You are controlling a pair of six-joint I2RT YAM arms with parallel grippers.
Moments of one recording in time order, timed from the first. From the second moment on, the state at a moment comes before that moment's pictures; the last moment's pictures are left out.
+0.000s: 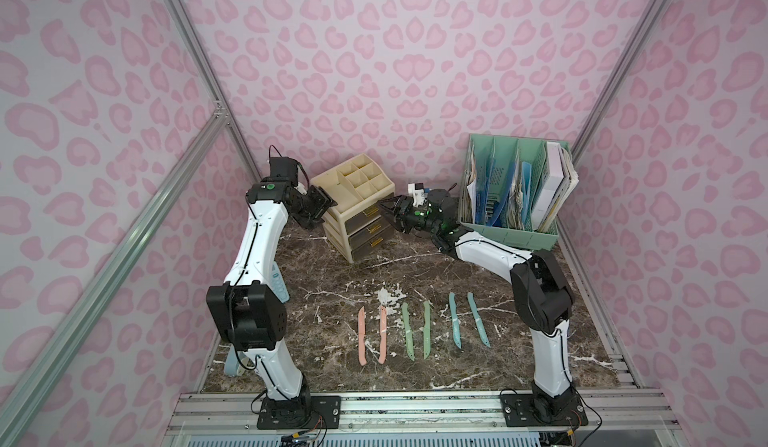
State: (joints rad) left arm 0.03 1.81 1.89 -1.02 0.40 -0.81; right arm 0.63 2.08 1.57 0.43 -0.52 1.37
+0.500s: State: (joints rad) left arm 0.03 1.86 1.92 -1.02 0.41 -0.80; right arm 0.63 2.17 1.65 0.43 -0.52 1.42
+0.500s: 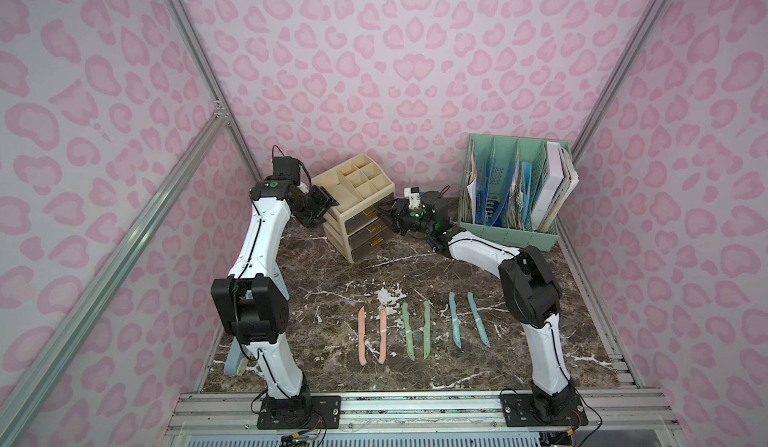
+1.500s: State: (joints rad) left arm 0.03 1.88 1.94 -1.02 0.41 -0.79; right arm 0.64 2.24 1.72 0.43 -0.52 1.44
